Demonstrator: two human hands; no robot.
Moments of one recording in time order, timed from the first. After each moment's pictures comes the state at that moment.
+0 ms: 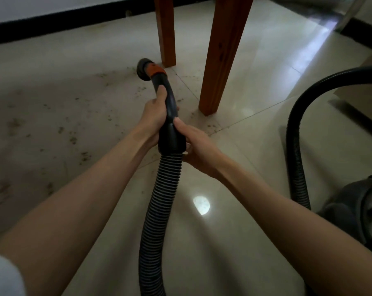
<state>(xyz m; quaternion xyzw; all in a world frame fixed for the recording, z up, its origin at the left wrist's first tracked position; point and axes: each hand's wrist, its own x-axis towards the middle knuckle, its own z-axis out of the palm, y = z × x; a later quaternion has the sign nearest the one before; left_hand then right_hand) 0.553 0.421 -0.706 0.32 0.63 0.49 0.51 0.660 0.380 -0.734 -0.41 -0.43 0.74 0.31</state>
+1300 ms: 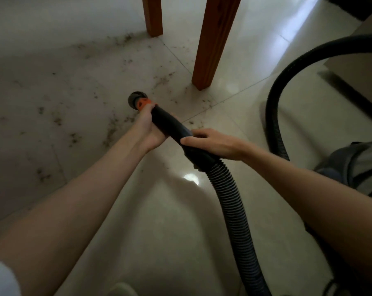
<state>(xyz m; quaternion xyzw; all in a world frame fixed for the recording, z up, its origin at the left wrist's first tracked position) 0.513 0.394 -0.772 0.02 0.47 0.47 0.75 0.679 0.359 -0.742 -0.50 -0.57 0.65 0.05</state>
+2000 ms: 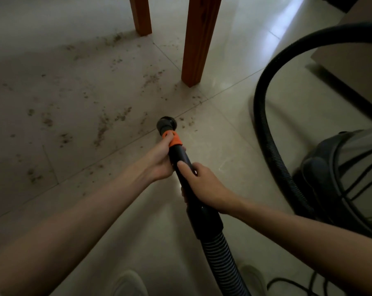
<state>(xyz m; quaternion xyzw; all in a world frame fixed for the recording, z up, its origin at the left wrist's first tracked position) 0.564 0.332 -0.800 0.06 0.54 0.32 0.77 0.676 0.261 -0.786 -0.63 -0.48 0.59 0.19</state>
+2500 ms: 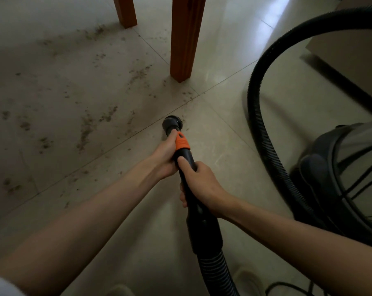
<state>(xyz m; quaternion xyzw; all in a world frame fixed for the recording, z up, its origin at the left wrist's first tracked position) 0.604 0.359 -0.825 0.09 0.56 0.32 0.76 0.686 0.278 -0.793 -0.65 -0.33 0.64 0.25</state>
